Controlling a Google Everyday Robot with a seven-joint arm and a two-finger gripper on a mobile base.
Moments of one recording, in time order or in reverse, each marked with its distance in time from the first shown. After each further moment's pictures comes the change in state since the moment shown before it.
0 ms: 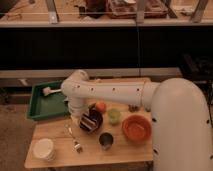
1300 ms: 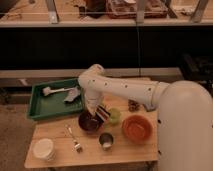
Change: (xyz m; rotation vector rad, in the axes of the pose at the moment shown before) arm -0.020 0.099 -0.006 -0.085 0.009 0.206
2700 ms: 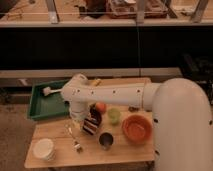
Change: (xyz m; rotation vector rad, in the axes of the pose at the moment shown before) arm -0.028 -0.101 0.004 0.069 -0.058 -0.235
